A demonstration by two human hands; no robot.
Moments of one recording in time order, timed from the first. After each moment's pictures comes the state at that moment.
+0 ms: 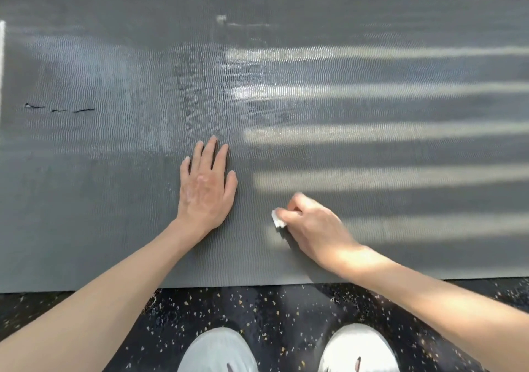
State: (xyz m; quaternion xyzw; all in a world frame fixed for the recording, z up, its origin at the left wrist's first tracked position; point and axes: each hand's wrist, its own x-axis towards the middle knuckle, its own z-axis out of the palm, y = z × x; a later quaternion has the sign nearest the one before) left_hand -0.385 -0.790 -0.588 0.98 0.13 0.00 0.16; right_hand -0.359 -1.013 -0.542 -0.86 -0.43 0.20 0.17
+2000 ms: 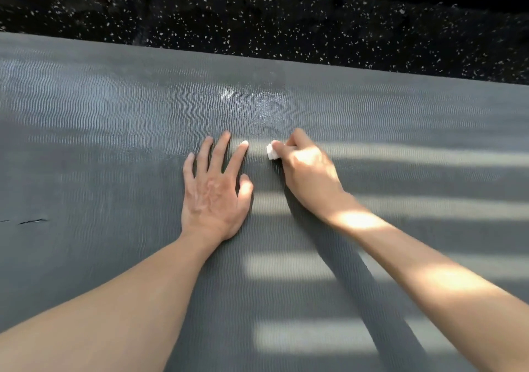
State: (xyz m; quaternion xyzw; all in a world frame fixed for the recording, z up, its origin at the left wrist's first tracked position) left_hand -0.186 -0.734 -0.595 0.98 0.18 -0.01 0.11; right_hand -0.087 -0.873 -0.564 -0.92 -0.34 0.05 0.18
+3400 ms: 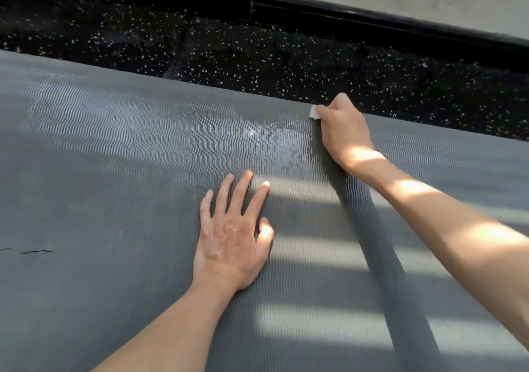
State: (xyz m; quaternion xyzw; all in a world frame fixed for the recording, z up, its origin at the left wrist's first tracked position) left_hand -0.185 -0.731 -0.600 0.98 0.16 -0.01 0.09; right_hand 0.051 -0.834 -0.571 -0.94 -0.33 -0.03 0.06
